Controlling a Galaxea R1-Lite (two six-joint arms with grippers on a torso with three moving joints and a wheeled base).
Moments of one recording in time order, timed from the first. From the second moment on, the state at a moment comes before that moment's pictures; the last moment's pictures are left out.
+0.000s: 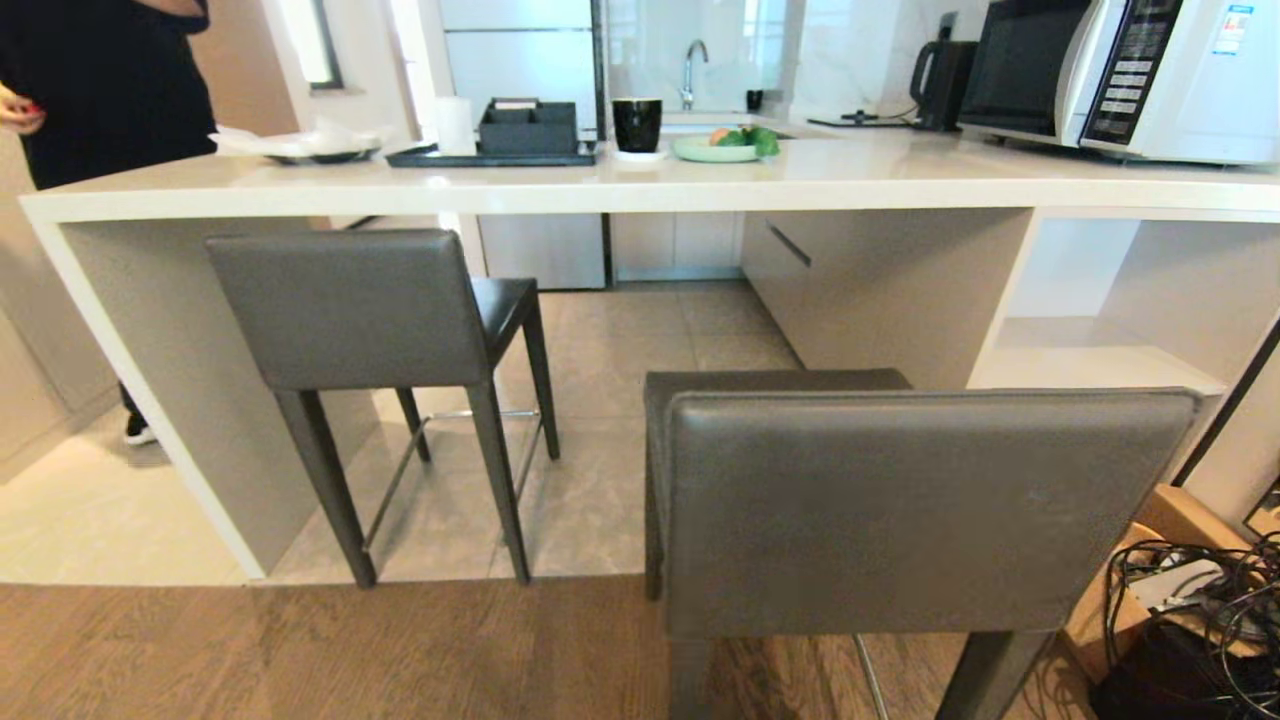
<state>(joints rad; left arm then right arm) 0.00 0.00 -0.01 0.00 0.00 -0.01 0.01 0.00 0.00 0.00 0.00 0.01</state>
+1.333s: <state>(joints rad) 0.00 0.00 -0.01 0.00 0.00 -0.01 0.01 0.00 0.00 0.01 0.00 0.01</state>
